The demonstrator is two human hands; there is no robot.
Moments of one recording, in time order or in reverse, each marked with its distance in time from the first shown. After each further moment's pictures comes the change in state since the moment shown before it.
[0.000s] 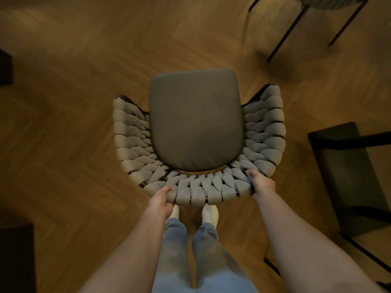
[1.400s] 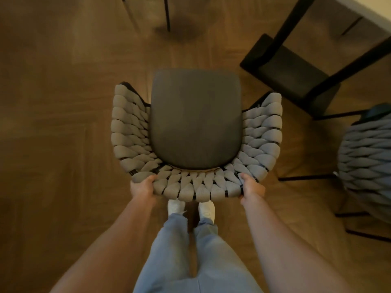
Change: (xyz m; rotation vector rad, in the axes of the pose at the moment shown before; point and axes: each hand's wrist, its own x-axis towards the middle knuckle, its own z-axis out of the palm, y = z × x) left_hand 0.002 0.017 -0.053 0.789 -0.090 0.443; right_hand -0.090 0.261 -0.035 0.854 0.175 0.260
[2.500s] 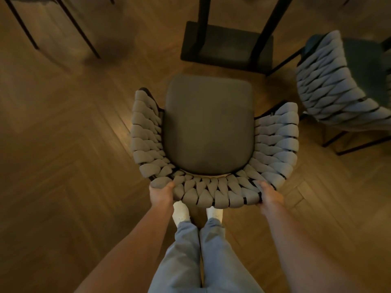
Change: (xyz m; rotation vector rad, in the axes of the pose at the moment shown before) left_hand -0.002 0.000 0.043 0.542 -0.308 0.191; right_hand -0.025 0.078 -0.079 0.237 0.258 0.100
